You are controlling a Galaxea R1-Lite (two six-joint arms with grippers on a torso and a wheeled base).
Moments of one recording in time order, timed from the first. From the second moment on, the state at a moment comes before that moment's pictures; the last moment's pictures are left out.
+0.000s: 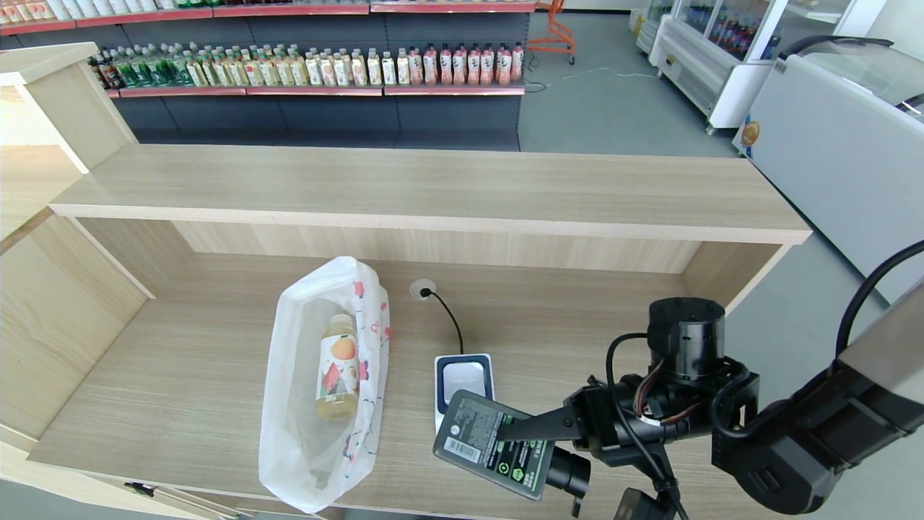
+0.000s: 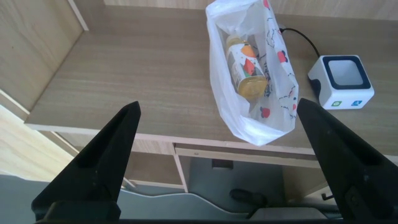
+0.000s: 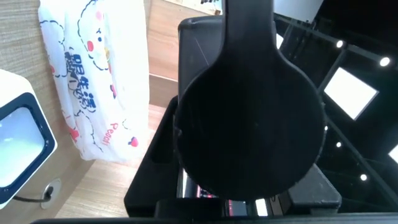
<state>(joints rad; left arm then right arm) 0.00 0.00 0.00 0.00 0.00 0.00 0.55 1.97 -0.61 -1.08 1.10 -2.44</state>
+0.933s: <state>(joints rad) 0.00 0.00 0.00 0.00 0.00 0.00 0.50 1.24 -0.42 -0.95 0.02 -1.29</state>
